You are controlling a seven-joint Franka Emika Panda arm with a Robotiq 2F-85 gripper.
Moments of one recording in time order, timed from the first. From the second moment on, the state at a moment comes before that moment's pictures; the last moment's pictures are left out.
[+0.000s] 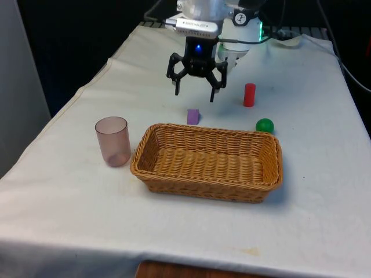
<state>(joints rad) 0.23 0.26 -0.38 -2.45 -0.06 2.82 -0.05</state>
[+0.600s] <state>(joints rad) 0.23 0.33 -0.38 -2.44 -0.06 2.86 -0.04</state>
